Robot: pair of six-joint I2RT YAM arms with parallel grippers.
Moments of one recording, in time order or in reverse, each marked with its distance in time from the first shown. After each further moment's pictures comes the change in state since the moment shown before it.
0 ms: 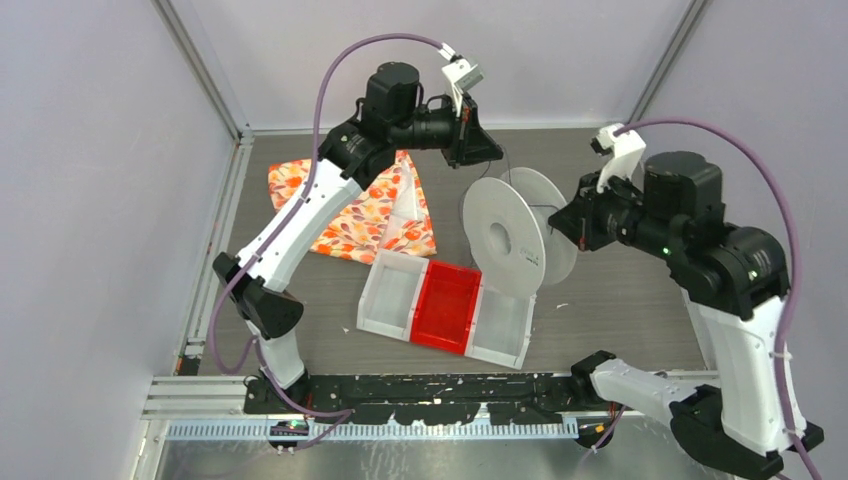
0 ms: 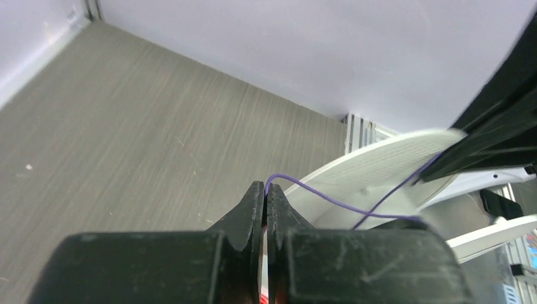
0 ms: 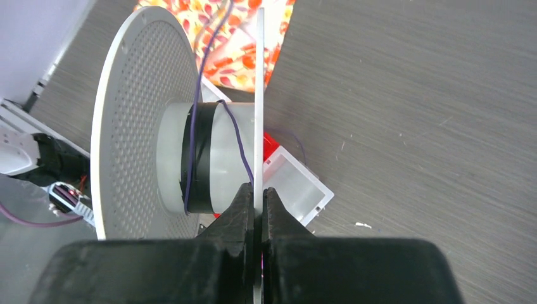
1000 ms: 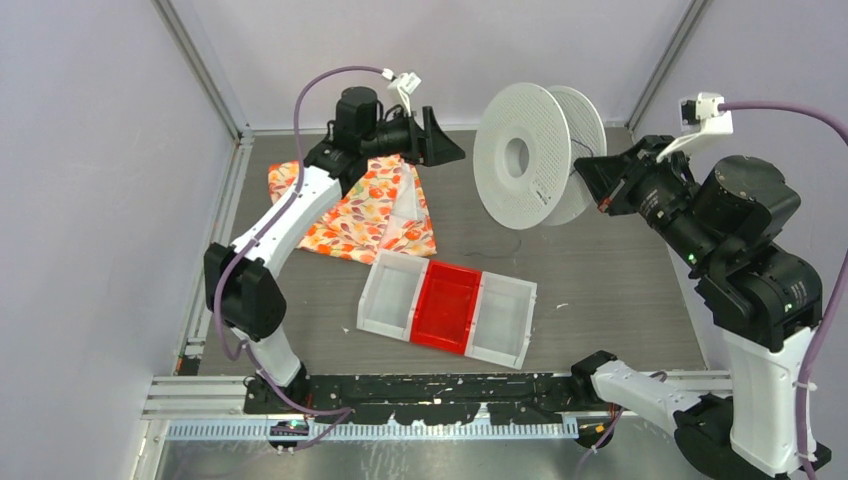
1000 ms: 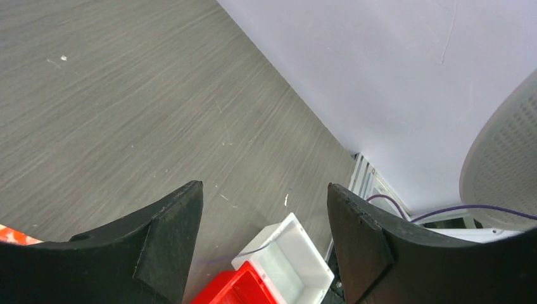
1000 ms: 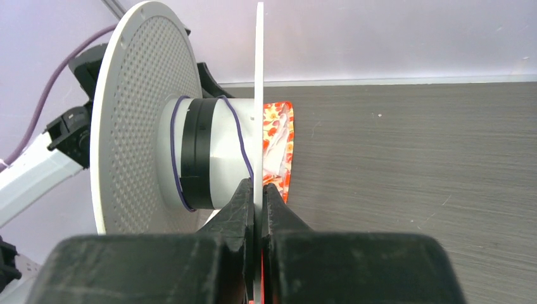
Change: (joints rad) left arm 0.230 -0.077 -0.475 0.346 0.023 -0.327; right arm 0.000 -0.080 0.041 0.315 0.201 0.233
